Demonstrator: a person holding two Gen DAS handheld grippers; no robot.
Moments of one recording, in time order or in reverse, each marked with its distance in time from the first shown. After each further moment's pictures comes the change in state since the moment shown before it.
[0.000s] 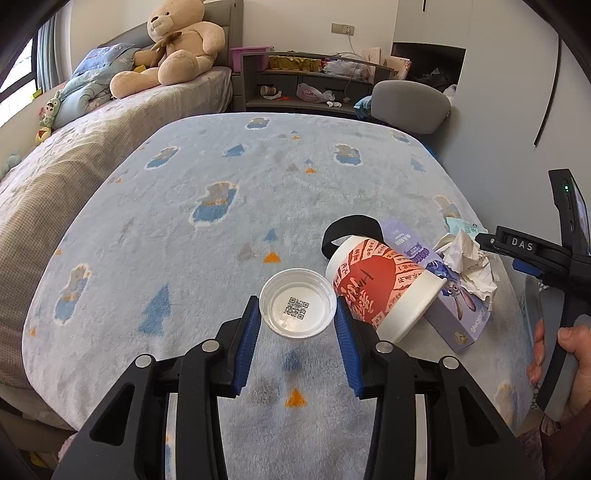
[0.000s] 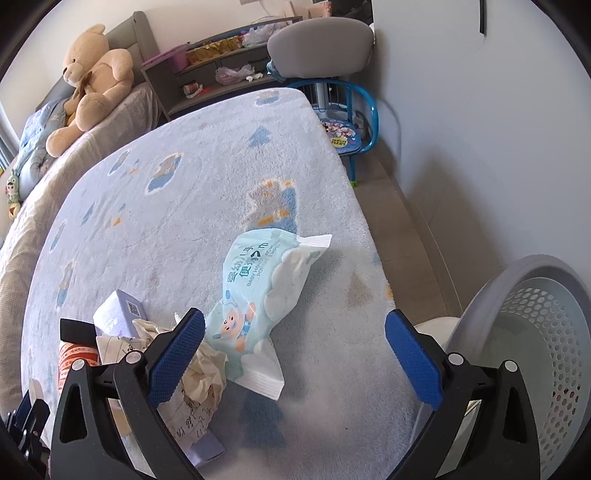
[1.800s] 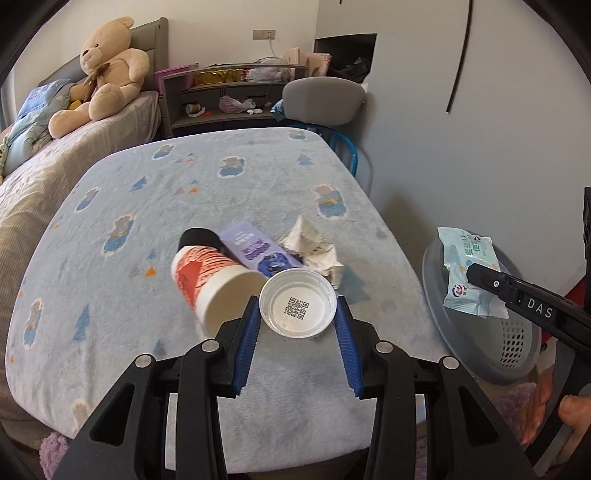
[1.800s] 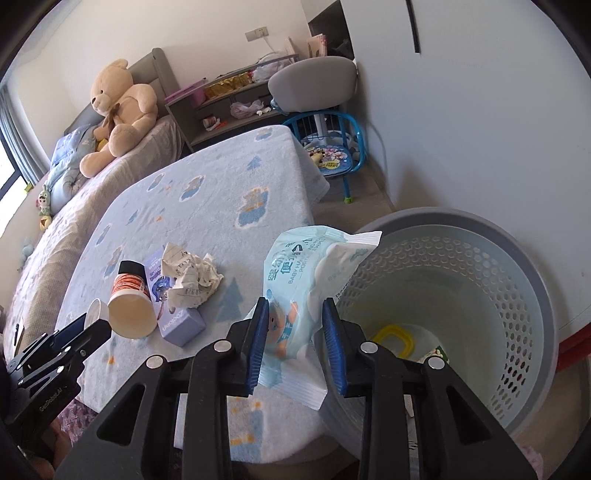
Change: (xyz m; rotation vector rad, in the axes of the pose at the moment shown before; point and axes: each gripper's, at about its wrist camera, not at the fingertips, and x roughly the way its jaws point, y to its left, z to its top) left arm -0.050 -0.122 -0.015 0.186 -0.016 -0.187; right arm -0.133 -0.083 -0.080 0.017 -0.135 0.097
